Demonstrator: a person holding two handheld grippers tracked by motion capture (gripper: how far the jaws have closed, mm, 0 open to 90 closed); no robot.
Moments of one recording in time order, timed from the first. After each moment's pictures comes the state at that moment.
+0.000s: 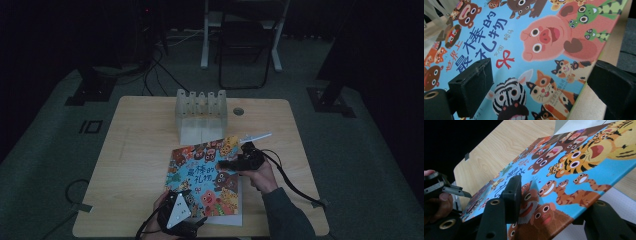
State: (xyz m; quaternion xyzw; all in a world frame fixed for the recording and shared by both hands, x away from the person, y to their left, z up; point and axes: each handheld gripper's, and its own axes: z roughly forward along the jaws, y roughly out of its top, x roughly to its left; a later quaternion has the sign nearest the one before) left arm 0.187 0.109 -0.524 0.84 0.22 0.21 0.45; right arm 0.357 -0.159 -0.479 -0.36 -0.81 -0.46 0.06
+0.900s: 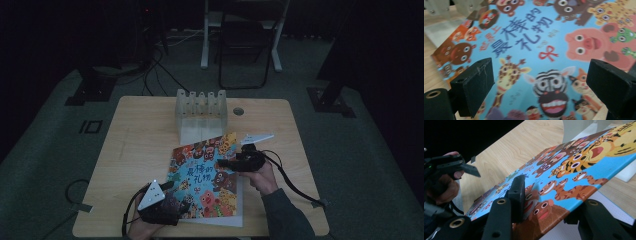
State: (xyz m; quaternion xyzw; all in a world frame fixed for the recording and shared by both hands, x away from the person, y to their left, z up) left arm 0.212 0.167 -0.513 0.78 0.31 0.16 0.51; right arm 0.344 -0.158 -0.465 -0.32 -0.81 -0.49 0.02
